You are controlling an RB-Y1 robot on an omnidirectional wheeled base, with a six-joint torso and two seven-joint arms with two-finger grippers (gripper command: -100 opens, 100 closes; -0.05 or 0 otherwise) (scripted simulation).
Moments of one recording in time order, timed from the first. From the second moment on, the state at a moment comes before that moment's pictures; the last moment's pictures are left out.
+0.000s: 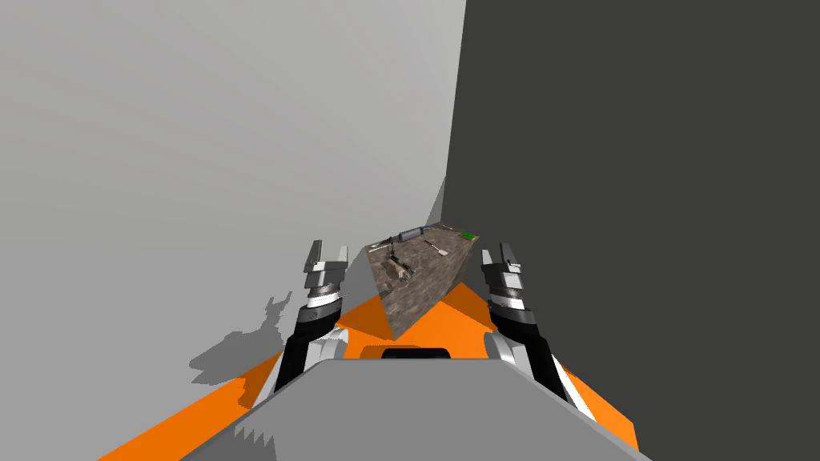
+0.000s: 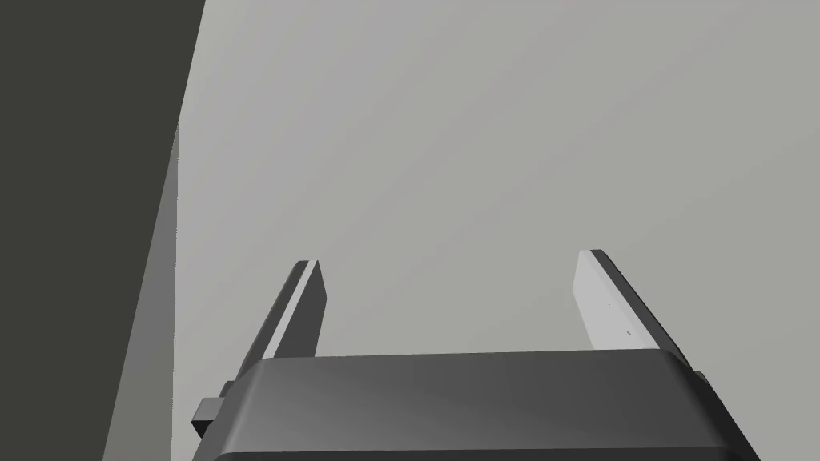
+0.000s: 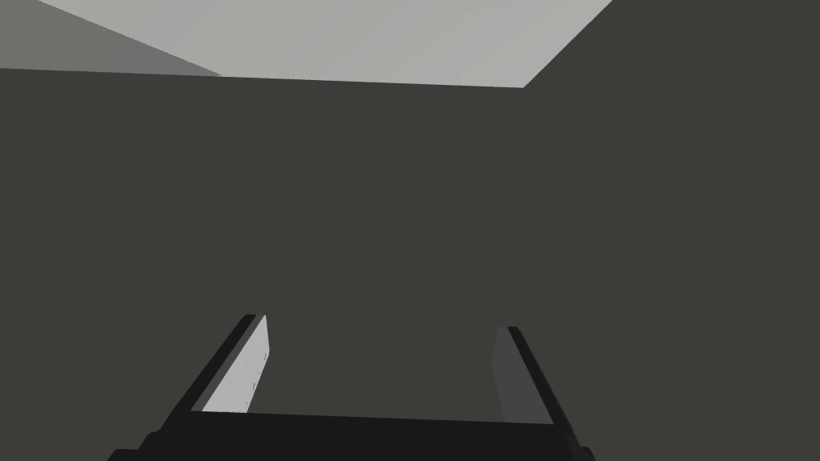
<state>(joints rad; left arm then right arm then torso) 0.52 -0.01 -0.04 -2.34 -0.02 -0.48 0.15 0.54 0.00 0.01 -2.26 -0.05 -0.50 0.03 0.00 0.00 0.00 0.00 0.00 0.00</state>
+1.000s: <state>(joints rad) 0.60 0.22 -0.07 -2.14 0.03 -0.57 0.34 0.54 0.00 0.01 -2.26 -0.05 -0.50 0.03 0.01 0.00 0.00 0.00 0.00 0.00</state>
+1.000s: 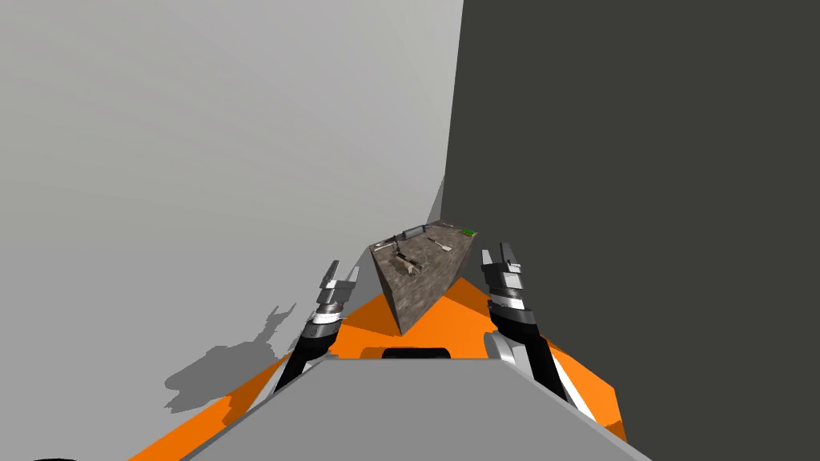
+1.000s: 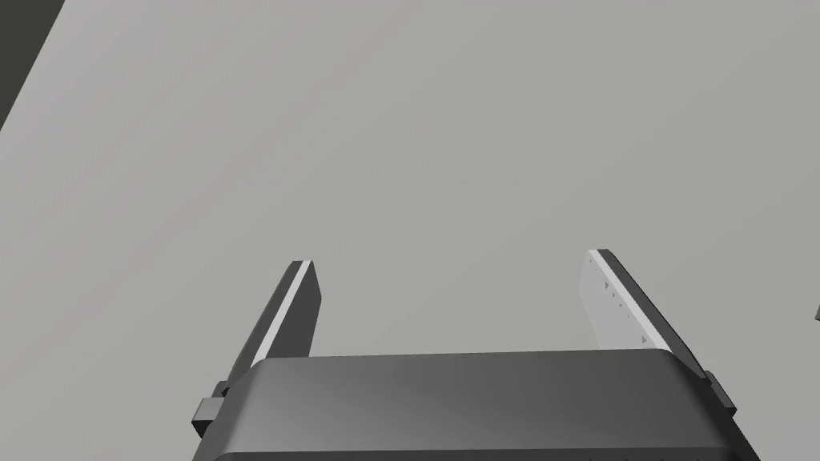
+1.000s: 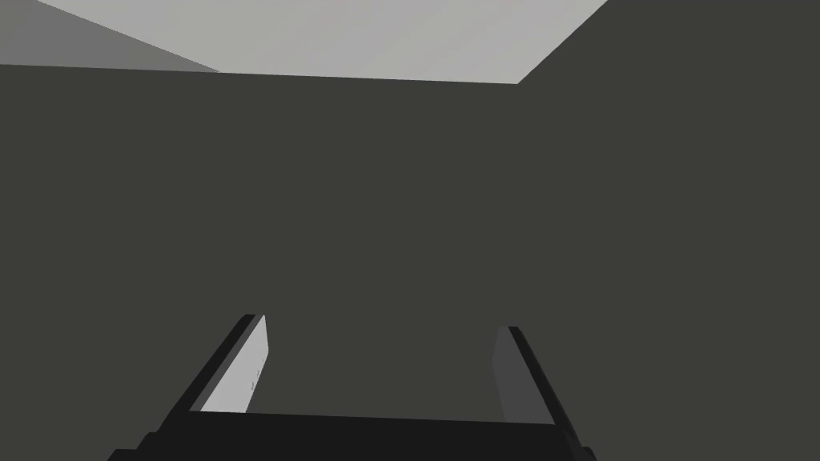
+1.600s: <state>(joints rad) 0.67 0.34 -0.07 -1.98 0.06 -0.65 0.49 0.54 0.00 0.01 -2.26 -0.05 -0.50 0.03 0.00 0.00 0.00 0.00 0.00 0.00</state>
